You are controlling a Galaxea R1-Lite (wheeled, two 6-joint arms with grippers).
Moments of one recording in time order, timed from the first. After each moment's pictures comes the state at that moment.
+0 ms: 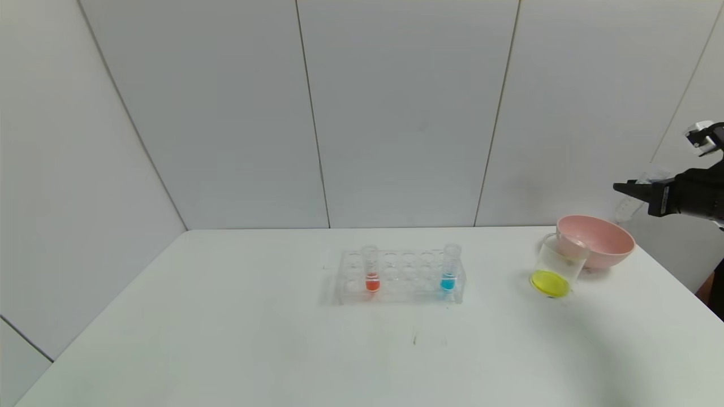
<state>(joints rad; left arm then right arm) 0.00 0.00 0.00 0.00 0.00 0.00 -0.34 1.88 -1.21 -0.40 0.58 -0.19</state>
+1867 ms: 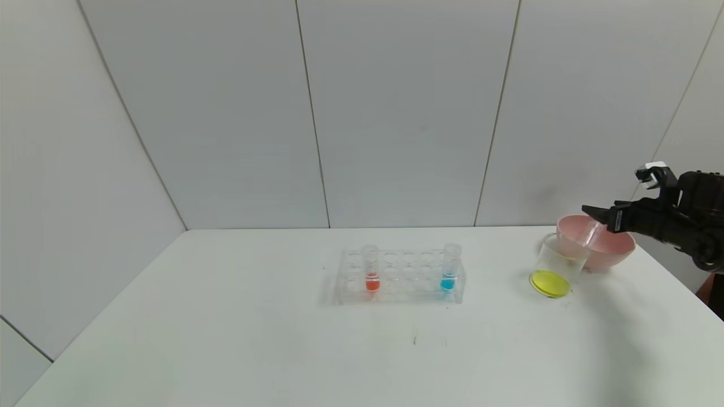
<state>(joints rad) 0.00 0.00 0.00 0.00 0.00 0.00 -0.32 2.22 -1.32 -0.67 0.41 -0.16</state>
